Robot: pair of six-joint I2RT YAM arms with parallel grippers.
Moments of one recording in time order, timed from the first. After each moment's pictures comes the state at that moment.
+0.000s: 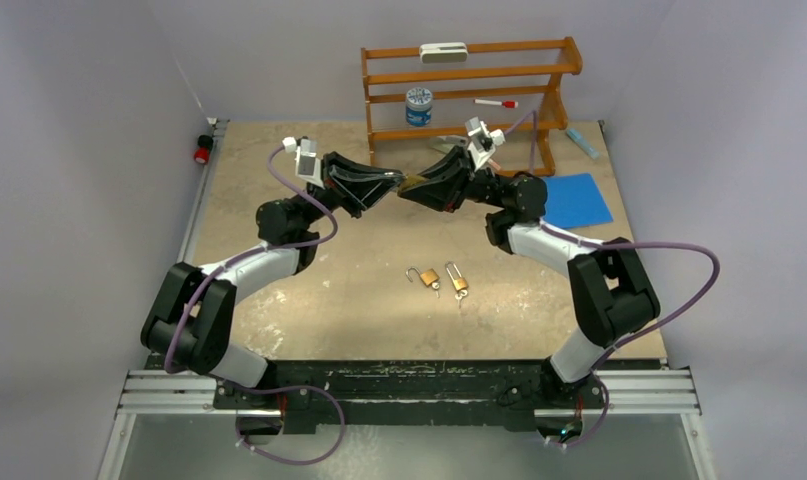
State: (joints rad) left arm -0.42 1.49 0.78 1.51 0.74 -0.83; right arm 0.44 1.65 0.96 1.45 -0.99 0.96
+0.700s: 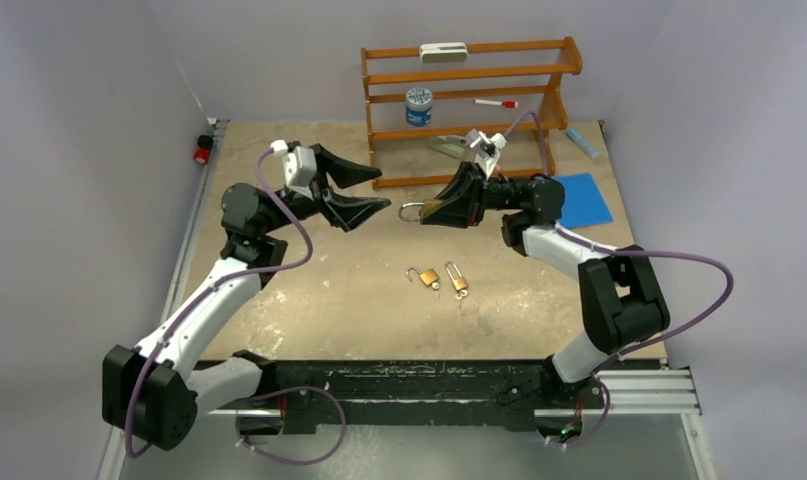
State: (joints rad) left arm -0.37 1.14 0.83 0.83 0.87 -0.42; right arm 0.34 1.60 0.90 1.45 -1.26 1.15
